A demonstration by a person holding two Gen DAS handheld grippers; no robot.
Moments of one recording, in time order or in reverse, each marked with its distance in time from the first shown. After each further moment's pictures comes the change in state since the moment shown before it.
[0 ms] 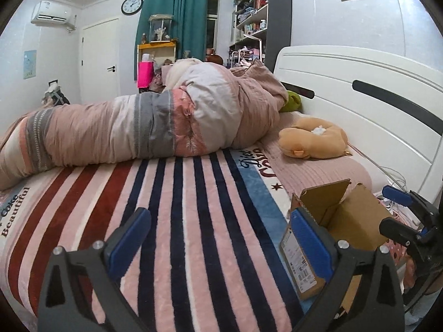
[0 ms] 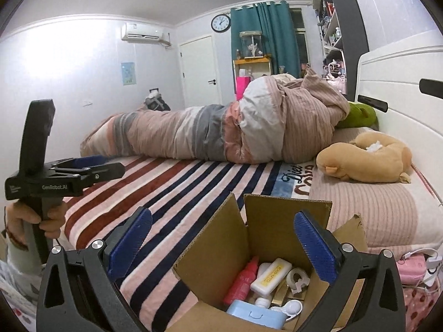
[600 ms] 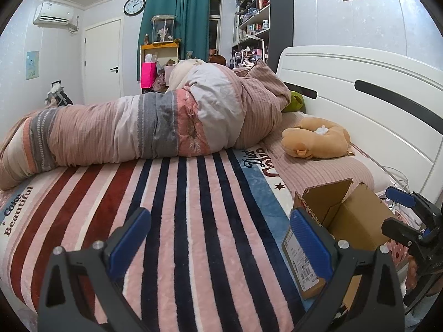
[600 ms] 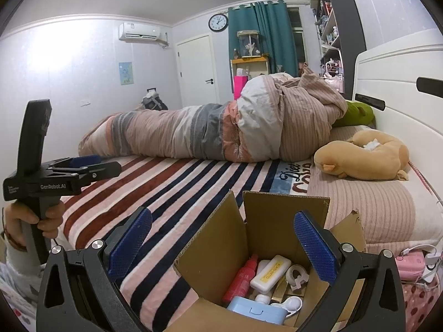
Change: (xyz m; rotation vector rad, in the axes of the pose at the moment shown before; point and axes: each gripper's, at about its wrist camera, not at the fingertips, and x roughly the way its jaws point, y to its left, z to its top) left arm -0.005 0.000 -0.001 0.000 -0.002 0.018; right arm -0.003 -0.001 -0.002 0.000 0.003 -0.009
